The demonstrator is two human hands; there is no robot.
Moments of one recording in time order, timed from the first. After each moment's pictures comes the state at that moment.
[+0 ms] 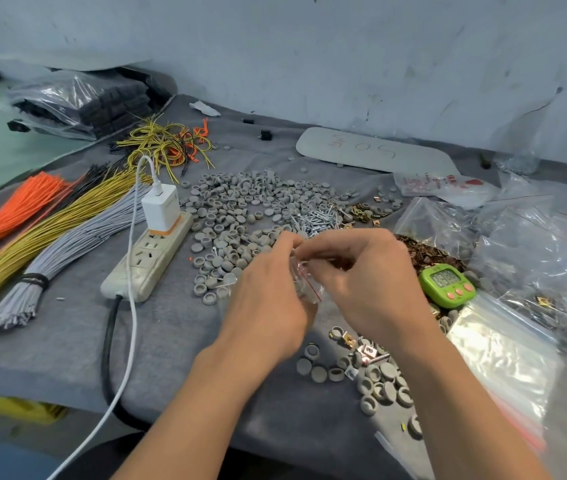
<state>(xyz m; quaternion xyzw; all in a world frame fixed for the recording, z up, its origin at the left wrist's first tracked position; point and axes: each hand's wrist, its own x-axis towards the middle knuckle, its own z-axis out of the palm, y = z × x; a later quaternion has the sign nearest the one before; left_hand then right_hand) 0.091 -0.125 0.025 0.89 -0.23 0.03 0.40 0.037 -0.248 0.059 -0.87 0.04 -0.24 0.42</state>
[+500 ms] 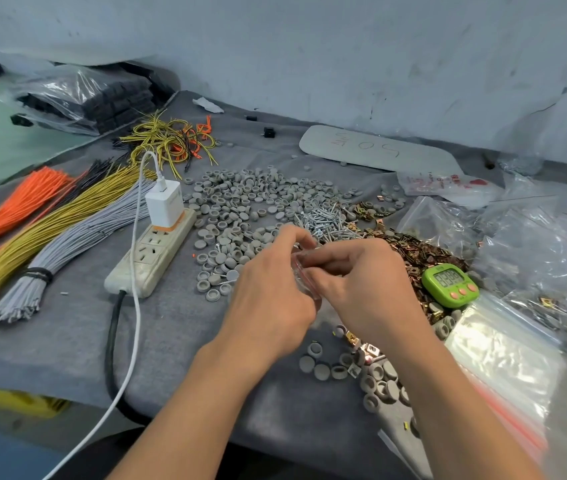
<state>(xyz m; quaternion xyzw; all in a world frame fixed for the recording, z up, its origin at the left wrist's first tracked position) 0.094 -0.120 0.026 0.86 -0.25 0.03 0.44 0.039 -0.243 0.051 -0.88 0.10 -0.18 0.43</state>
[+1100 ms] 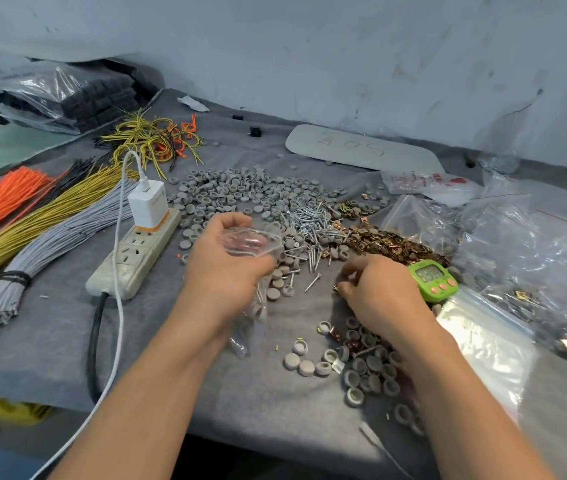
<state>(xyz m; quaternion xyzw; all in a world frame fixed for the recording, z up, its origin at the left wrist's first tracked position) 0.112 -0.104 0.034 0.71 -0.08 -0.05 0.69 0.046 -0.295 0.026 -0.96 0.26 -0.03 0.14</state>
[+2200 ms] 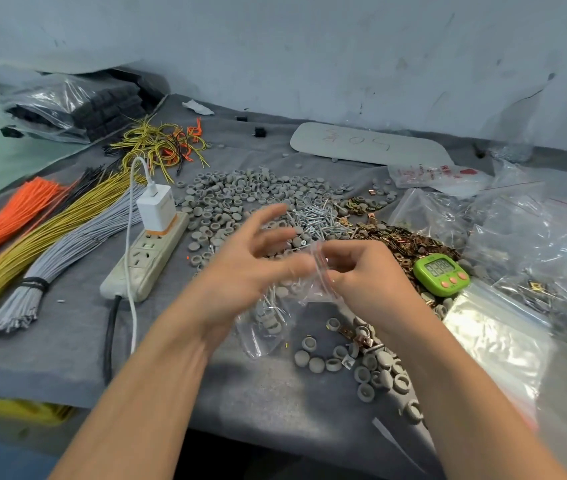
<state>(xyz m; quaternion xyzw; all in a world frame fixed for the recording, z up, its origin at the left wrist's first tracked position) 0.111 -0.092 0.050 0.72 -0.23 -0.22 0.62 0.041 -0.263 0.039 -0.83 0.13 -0.12 0.53</state>
